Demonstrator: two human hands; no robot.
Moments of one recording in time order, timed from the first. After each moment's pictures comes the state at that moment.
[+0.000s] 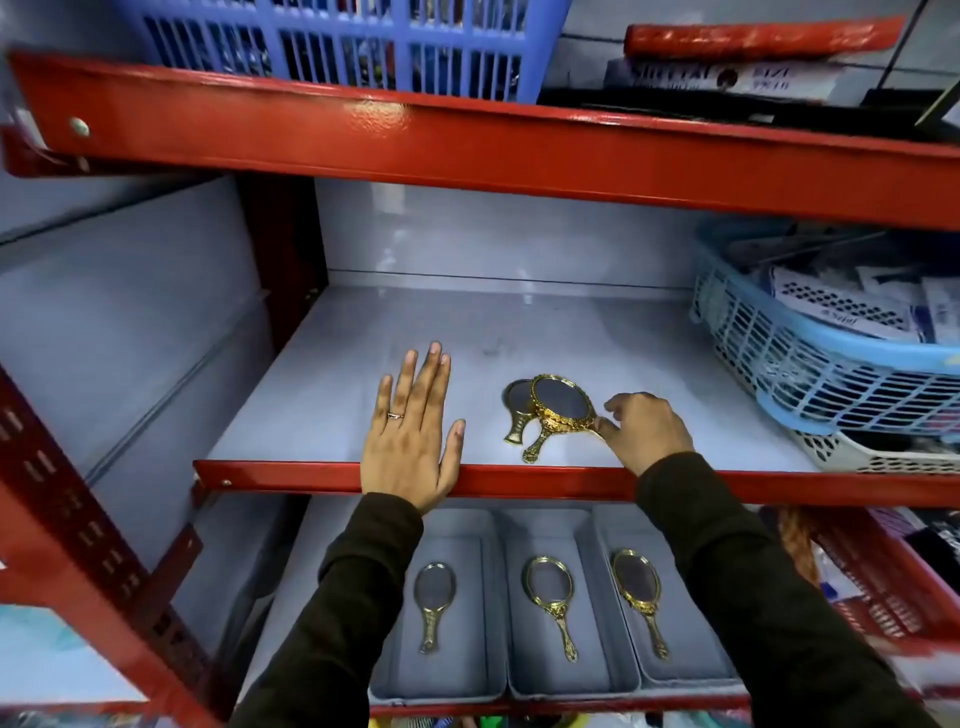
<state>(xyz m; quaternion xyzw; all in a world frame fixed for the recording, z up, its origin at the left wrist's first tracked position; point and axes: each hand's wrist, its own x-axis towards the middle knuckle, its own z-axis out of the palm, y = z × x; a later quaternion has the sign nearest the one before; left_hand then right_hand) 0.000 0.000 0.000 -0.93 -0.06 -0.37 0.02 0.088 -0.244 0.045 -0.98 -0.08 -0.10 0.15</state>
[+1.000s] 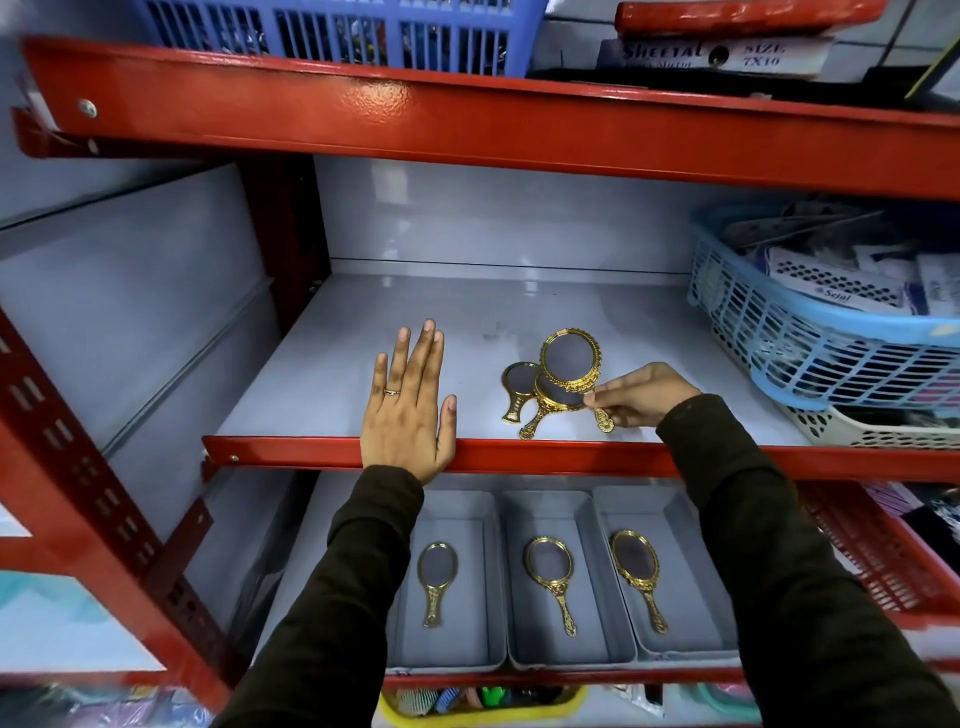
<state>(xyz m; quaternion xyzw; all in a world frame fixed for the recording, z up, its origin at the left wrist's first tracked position) -0.005 -0.004 0.002 -0.93 -0.08 -0.36 0.03 0.103 -0.264 0.068 -0.82 0.01 0.15 0.54</state>
